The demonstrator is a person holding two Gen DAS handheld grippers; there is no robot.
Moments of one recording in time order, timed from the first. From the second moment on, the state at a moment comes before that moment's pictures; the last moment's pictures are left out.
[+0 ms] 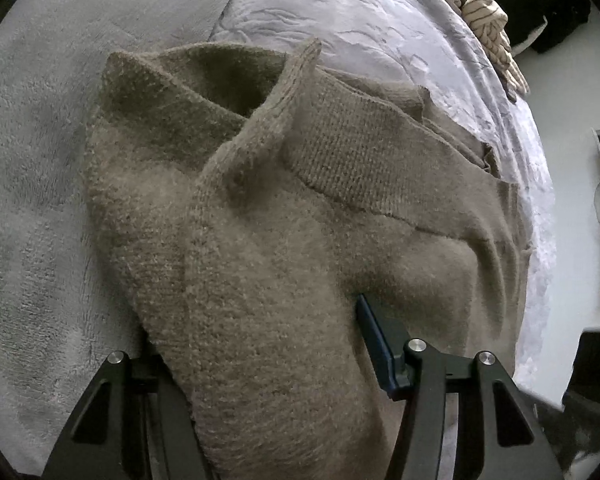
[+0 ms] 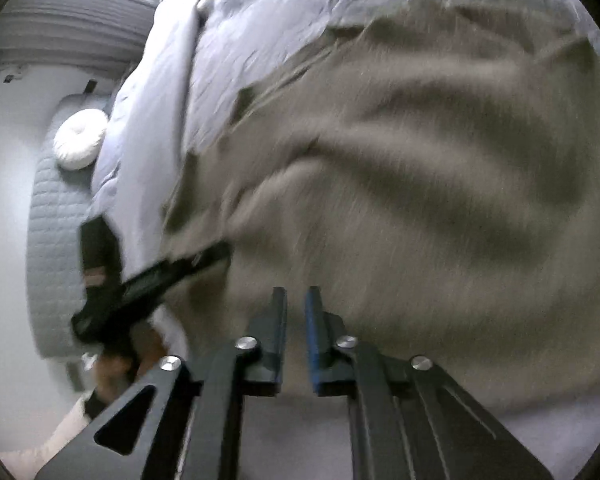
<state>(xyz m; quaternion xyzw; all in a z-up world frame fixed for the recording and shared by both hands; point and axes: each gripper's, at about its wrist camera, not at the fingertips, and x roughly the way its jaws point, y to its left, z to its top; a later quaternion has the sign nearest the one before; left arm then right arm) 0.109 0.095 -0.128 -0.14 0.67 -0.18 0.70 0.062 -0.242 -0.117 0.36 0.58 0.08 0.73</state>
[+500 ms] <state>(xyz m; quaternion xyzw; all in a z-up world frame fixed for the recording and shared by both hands) 0.101 0.030 -0.039 -0.08 0.58 -0.24 0.77 0.055 -0.245 -0.147 0.33 0.59 0.09 0.73</state>
